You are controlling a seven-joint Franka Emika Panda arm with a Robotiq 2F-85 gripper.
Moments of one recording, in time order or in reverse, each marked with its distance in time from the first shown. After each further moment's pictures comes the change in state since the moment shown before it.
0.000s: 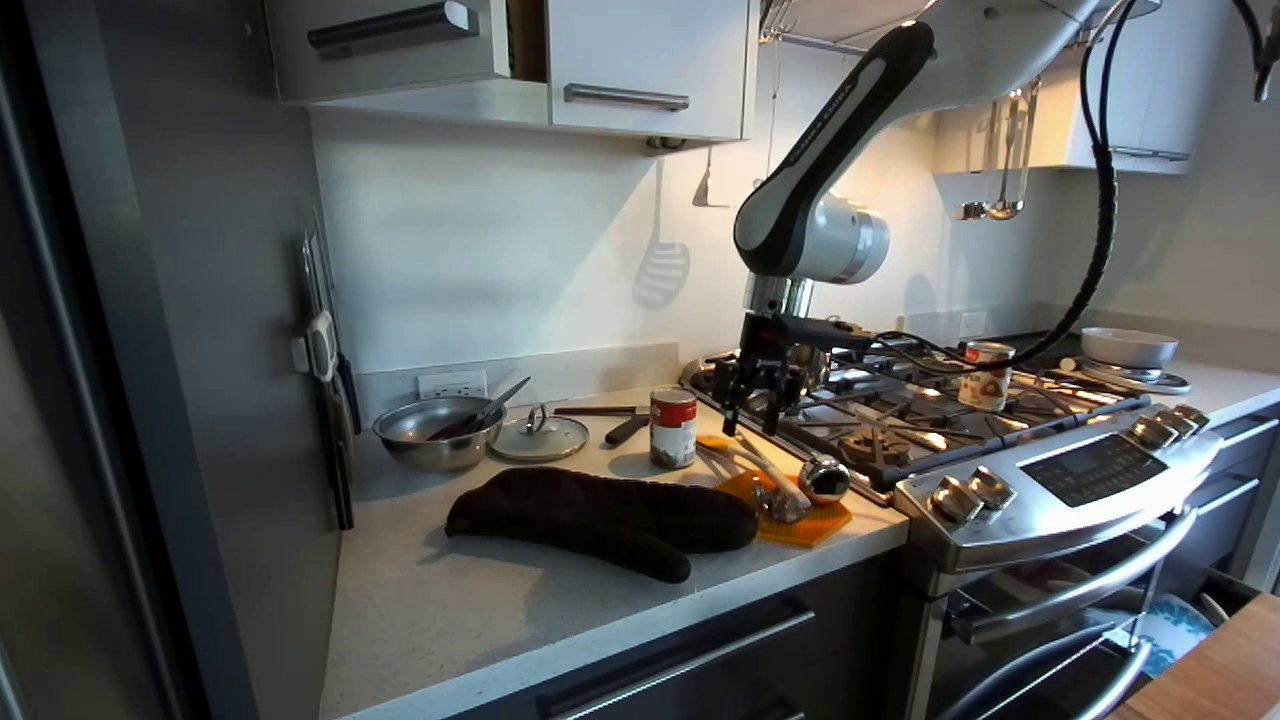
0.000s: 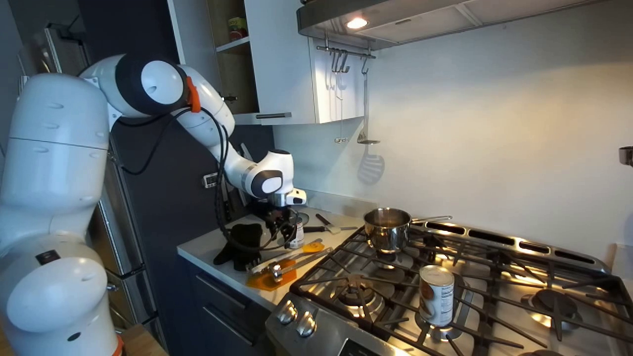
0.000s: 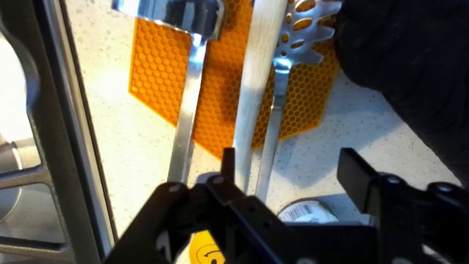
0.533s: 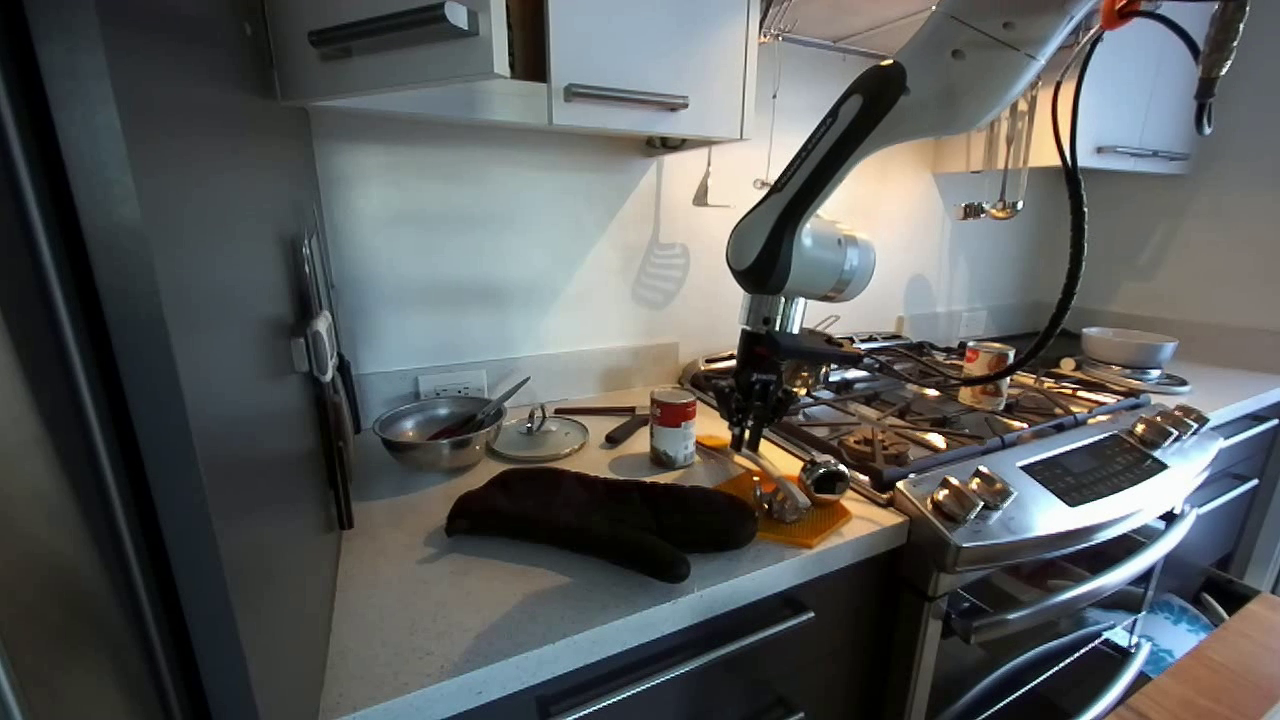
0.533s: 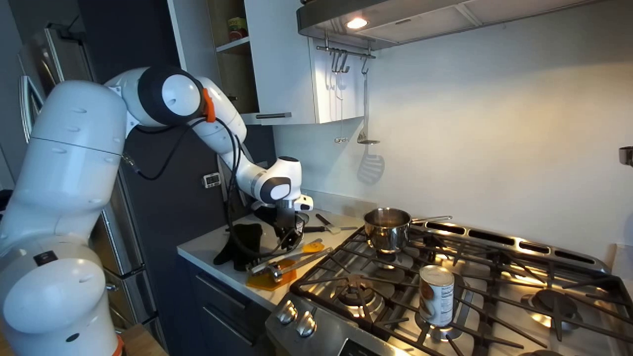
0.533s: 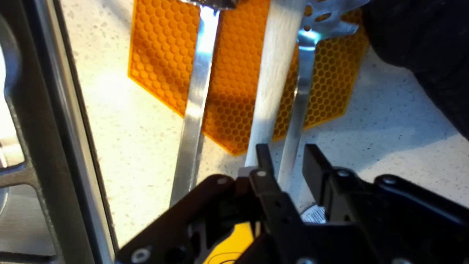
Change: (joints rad) arm -0.024 0.102 0.002 0.081 0.003 0.000 -0.012
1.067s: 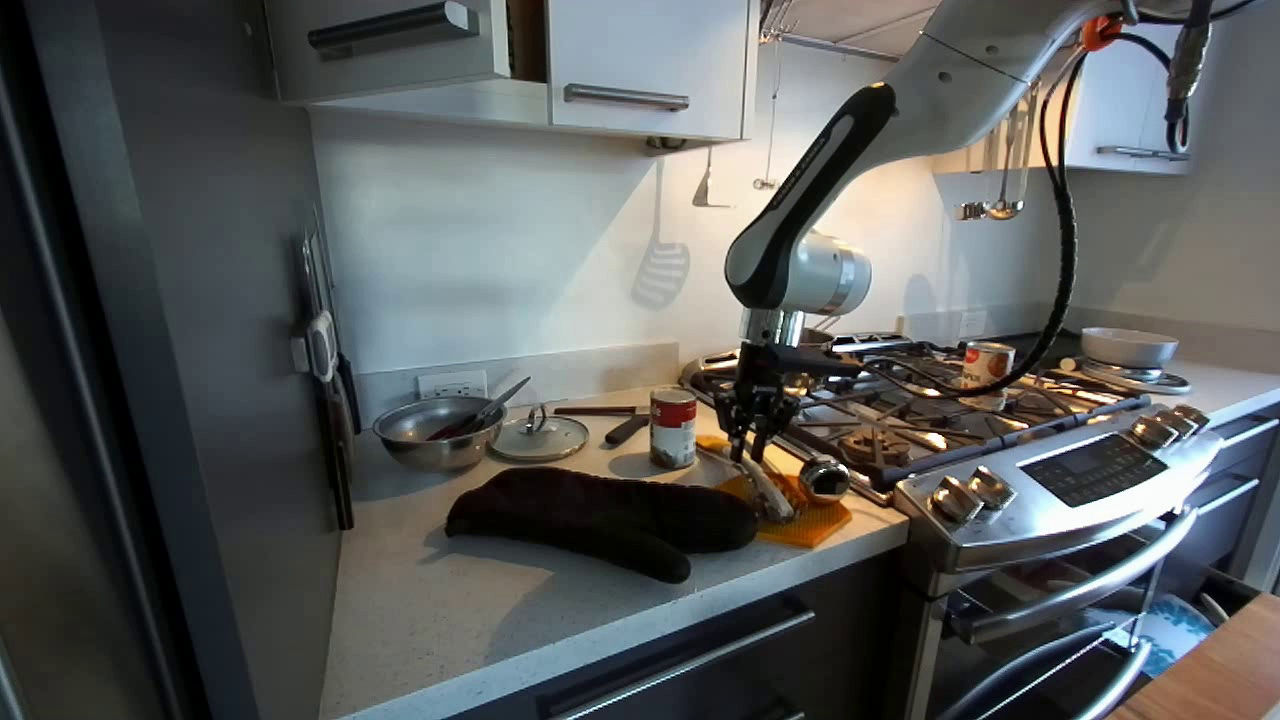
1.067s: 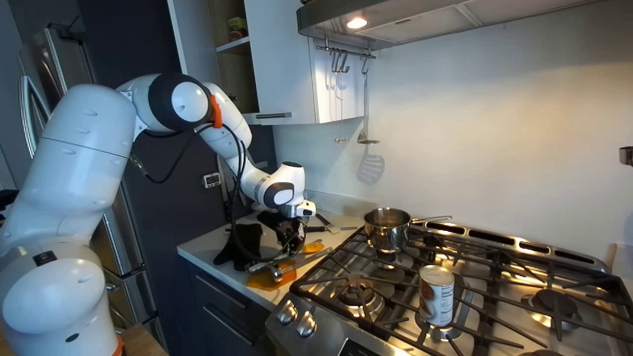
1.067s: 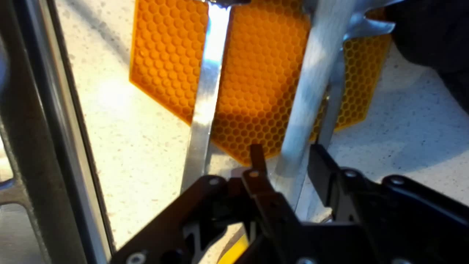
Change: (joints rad) arm -0.006 0.051 -0.003 0.028 -0.002 0.000 0.001
